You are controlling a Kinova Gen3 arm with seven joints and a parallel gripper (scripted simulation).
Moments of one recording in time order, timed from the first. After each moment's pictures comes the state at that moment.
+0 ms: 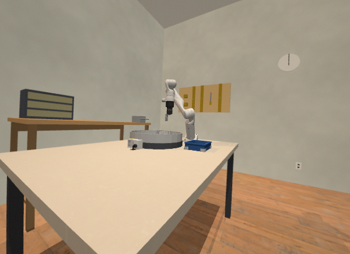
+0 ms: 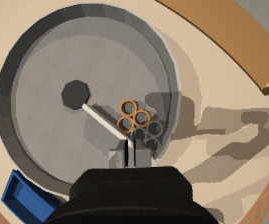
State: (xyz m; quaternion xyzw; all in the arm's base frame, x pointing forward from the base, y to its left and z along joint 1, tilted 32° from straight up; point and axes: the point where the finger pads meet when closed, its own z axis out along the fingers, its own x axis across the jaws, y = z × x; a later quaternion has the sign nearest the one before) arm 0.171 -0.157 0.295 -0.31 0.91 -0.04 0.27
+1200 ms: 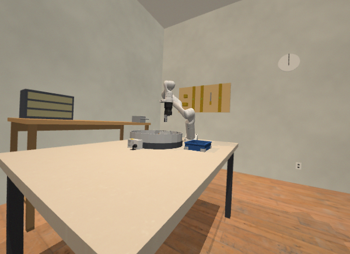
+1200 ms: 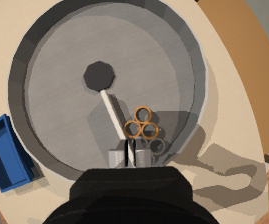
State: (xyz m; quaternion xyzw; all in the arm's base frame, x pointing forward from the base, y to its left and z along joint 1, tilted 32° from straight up) arm 0.184 -0.160 0.290 -0.52 0.81 -0.10 0.26
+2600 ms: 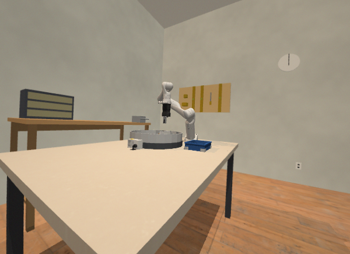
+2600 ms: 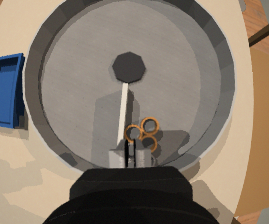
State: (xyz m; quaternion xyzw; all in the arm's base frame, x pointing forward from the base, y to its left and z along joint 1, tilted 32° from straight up) arm 0.195 -0.164 0.282 -0.71 0.65 -0.16 0.22
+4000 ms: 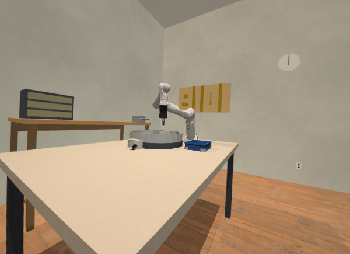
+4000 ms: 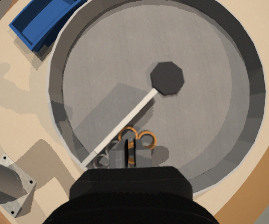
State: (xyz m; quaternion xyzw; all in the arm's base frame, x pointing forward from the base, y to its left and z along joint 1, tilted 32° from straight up) arm 0.211 -0.172 0.271 -0.88 0.38 -0.23 0.15
